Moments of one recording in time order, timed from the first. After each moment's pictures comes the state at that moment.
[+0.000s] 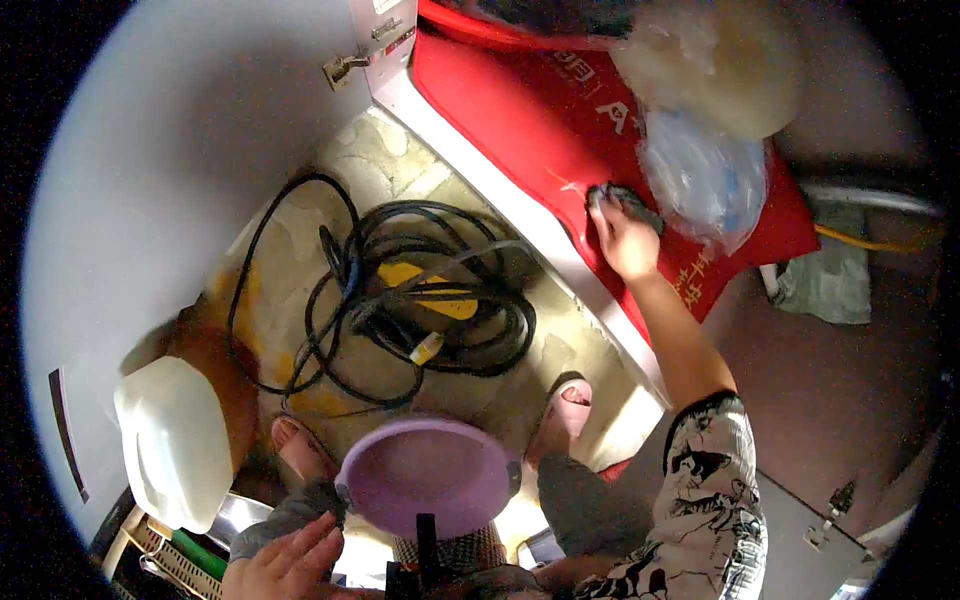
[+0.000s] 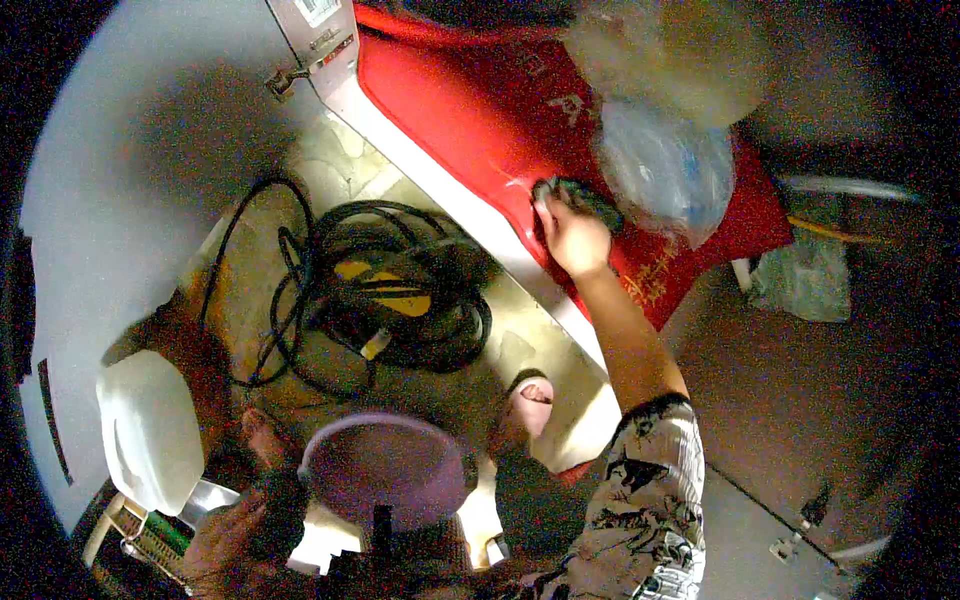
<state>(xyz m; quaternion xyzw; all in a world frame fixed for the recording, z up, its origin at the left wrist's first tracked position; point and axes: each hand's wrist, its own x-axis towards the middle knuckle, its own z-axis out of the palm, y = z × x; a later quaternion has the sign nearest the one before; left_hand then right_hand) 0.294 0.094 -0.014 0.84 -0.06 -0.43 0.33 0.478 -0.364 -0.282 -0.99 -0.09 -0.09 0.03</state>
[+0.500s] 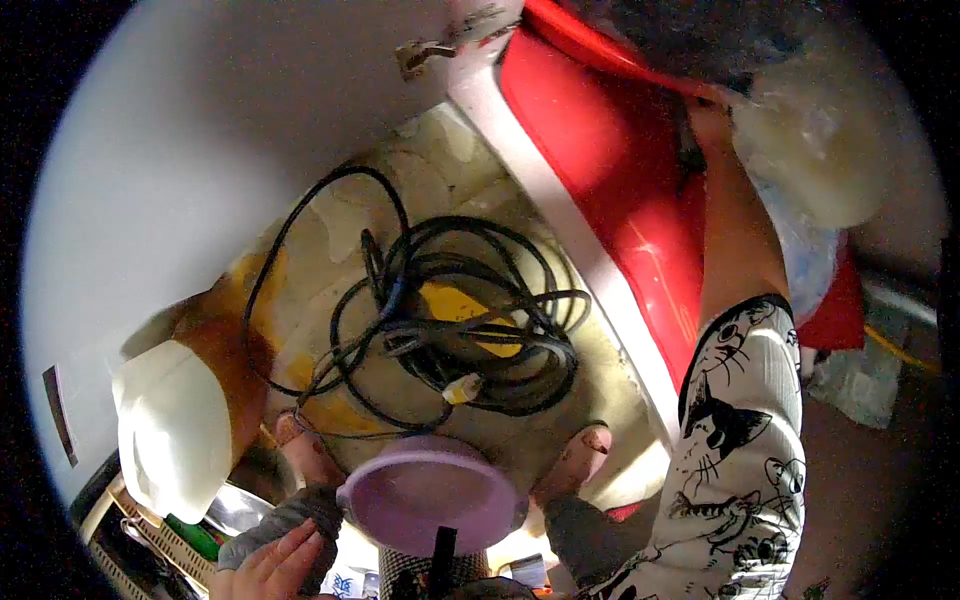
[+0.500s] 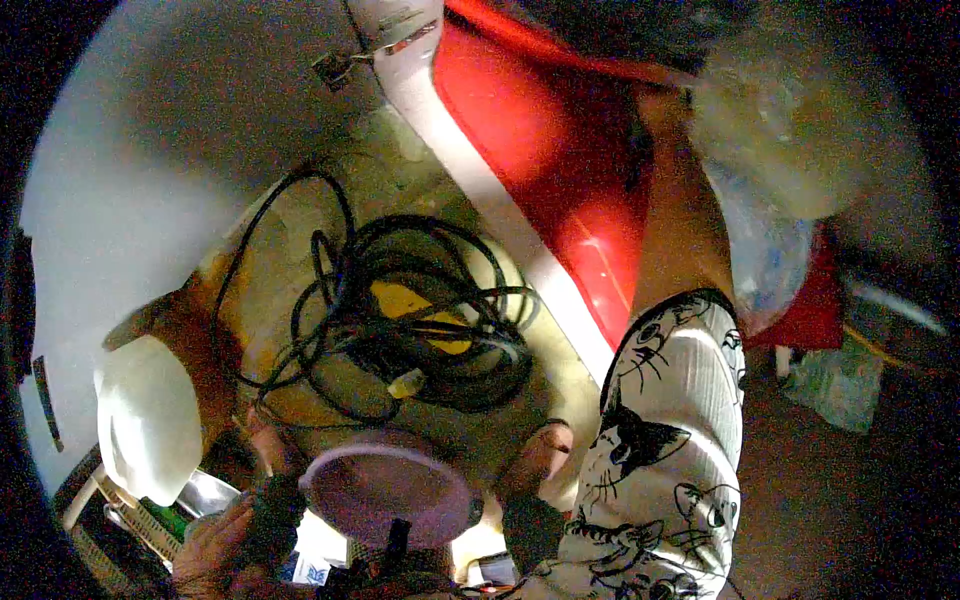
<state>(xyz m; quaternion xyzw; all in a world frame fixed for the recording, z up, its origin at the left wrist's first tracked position) 0.323 0.092 -0.046 0.87 0.03 -0.45 0.22 0.778 -0.396 -0.342 -0.99 0.02 -0.13 0.04</state>
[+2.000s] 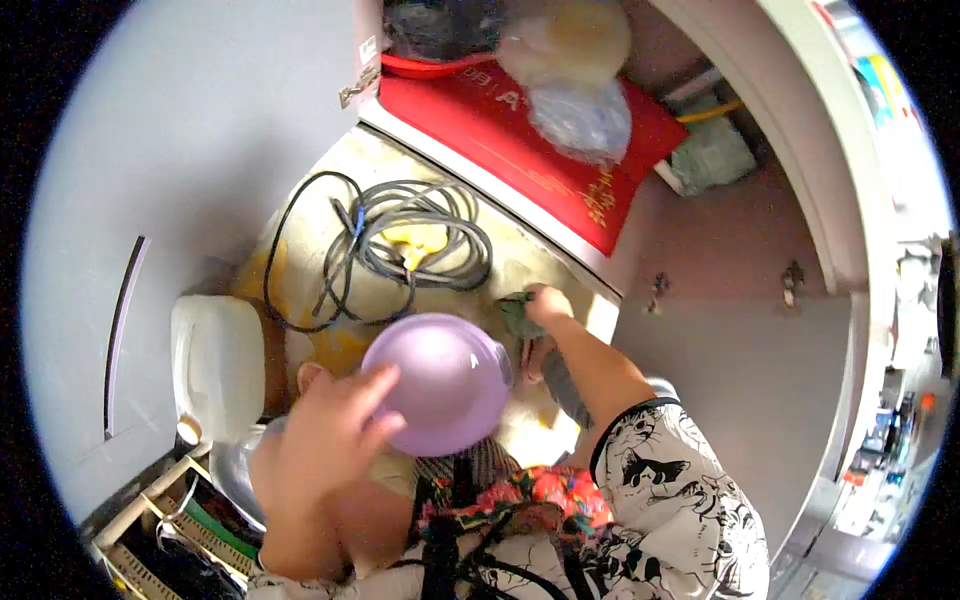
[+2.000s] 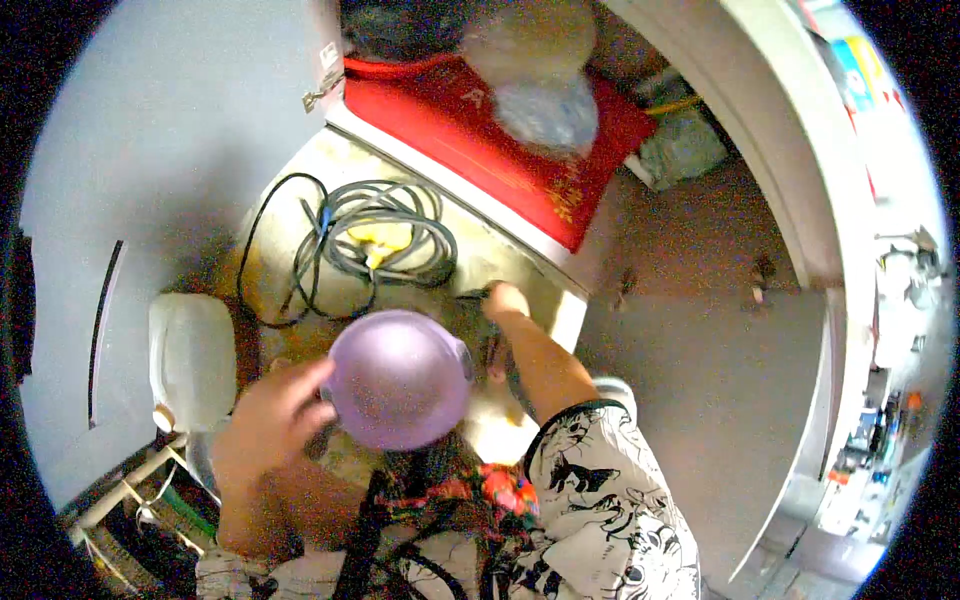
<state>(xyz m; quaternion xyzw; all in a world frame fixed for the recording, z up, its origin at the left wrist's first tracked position) 0.203 0.114 0.004 0.86 -0.31 -0.20 0.35 0.207 -0.288 -0.239 -0.93 0.24 0.25 0.13</state>
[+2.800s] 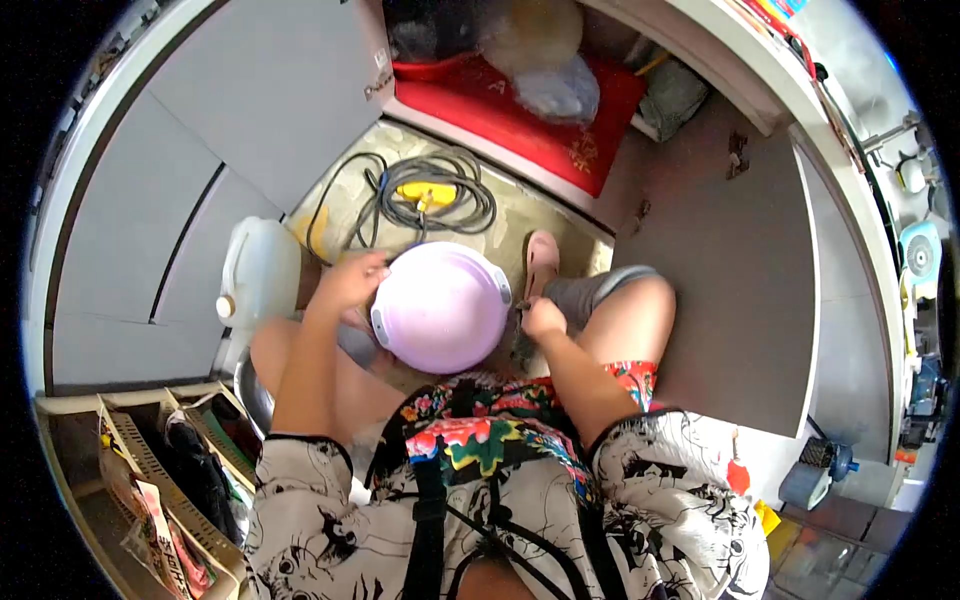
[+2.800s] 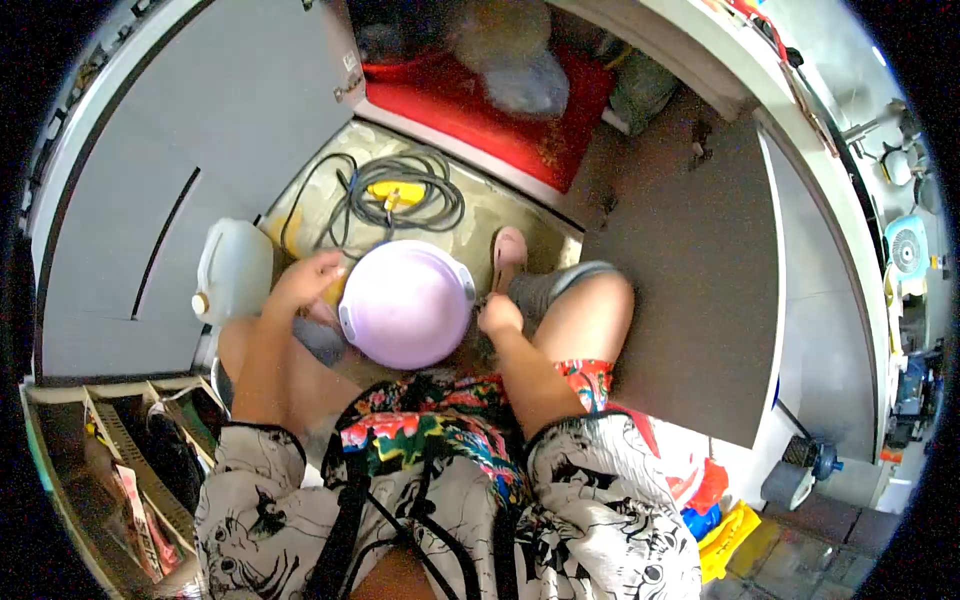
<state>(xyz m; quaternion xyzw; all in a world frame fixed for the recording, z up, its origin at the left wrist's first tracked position) 0.145 0.125 -0.090 0.90 -0.23 -0.19 0.32 0.002 -0.214 -0.178 -0.94 0.21 0.21 0.18</state>
